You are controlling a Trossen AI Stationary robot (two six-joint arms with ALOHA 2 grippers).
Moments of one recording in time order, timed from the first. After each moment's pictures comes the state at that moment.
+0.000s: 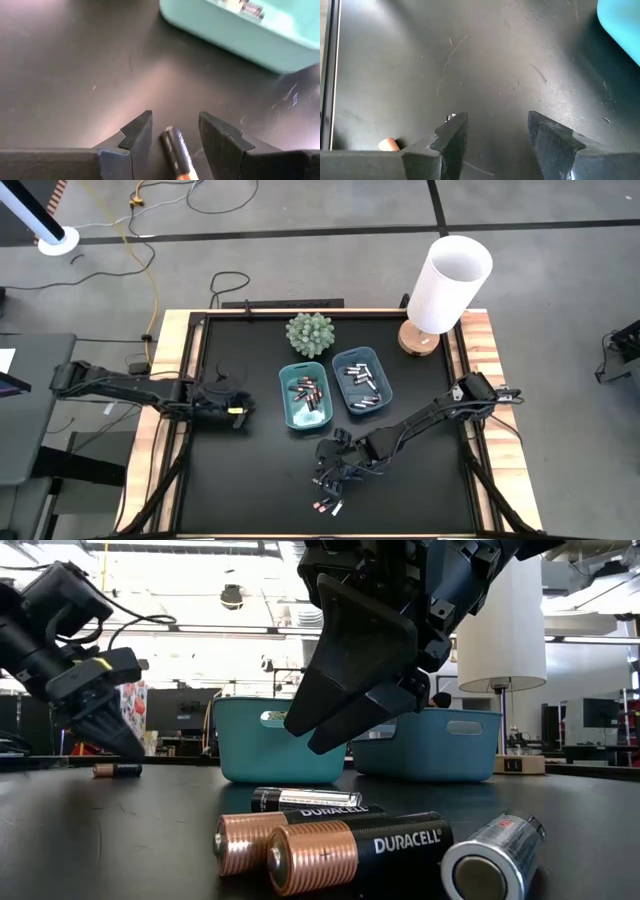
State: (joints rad) left arm -0.01 0.64 0.08 -0.18 -0.28 -0.51; right arm 0.43 2.01 1.31 -0.18 0.25 0.67
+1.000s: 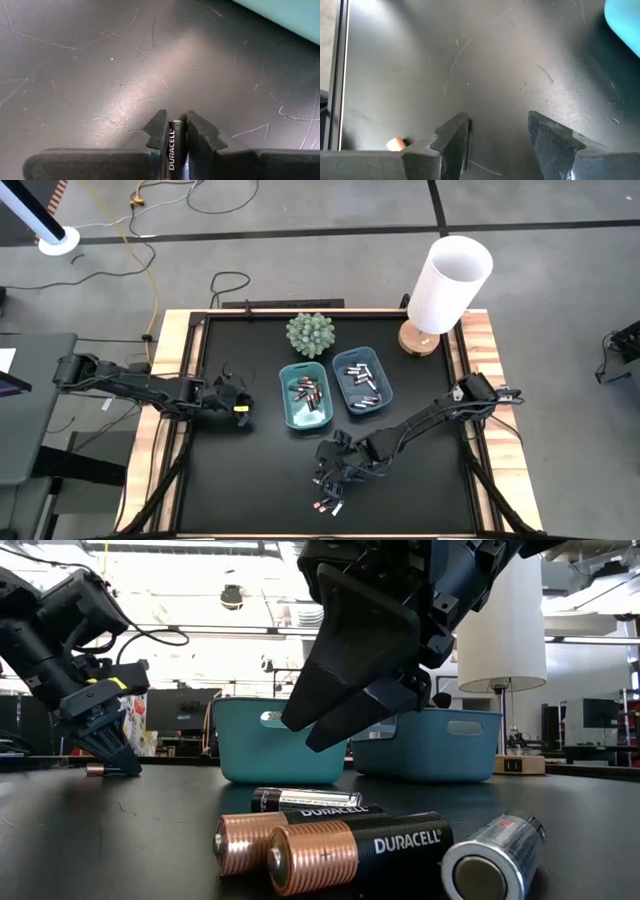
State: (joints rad) left arm -0.01 0.92 0.12 -0.24 -0.27 -0.64; right arm 0.43 2.01 1.31 -0.16 0.25 0.68
